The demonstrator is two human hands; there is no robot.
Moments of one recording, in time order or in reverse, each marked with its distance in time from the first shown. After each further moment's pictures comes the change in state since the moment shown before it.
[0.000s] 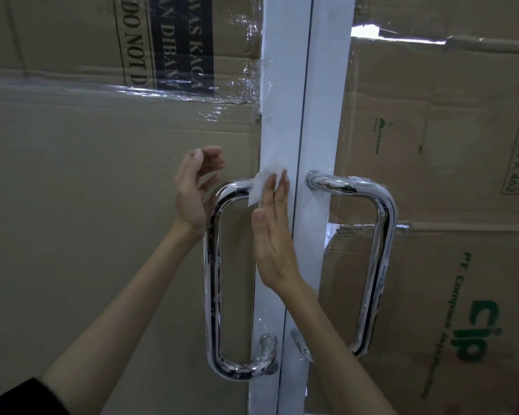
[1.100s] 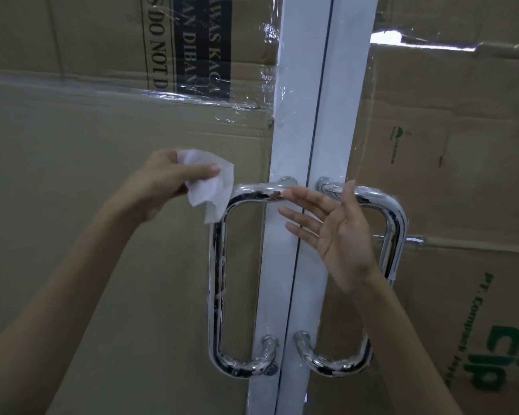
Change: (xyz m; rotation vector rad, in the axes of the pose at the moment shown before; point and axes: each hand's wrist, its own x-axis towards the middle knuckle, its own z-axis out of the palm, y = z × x) left_hand 0.006 0.078 -0.025 0.495 -0.198 -0.283; right_hand 0.014 -0.016 -0.097 0.862 -0.217 0.453
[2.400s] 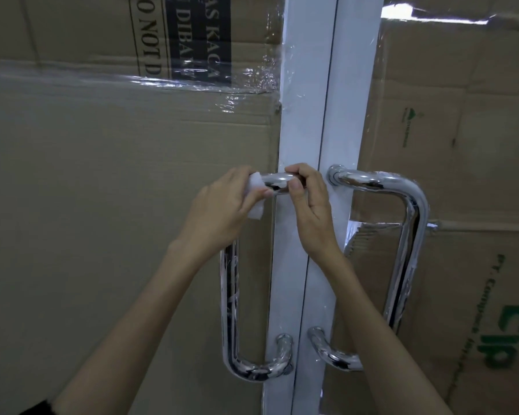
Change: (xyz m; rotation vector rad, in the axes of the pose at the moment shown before) left_hand 0.008 -0.062 0.047 0.785 0.064 0.459; right_hand 0.067 0.066 0.013 -0.667 0.259 -0.621
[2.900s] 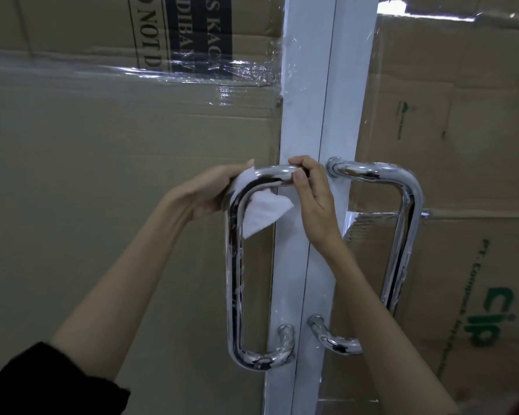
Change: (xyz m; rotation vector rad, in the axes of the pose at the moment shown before) left_hand 0.024 -0.014 -0.023 -0.956 -0.610 -0.469; right_hand -0.002 -0.007 0.002 0.032 0.004 0.067
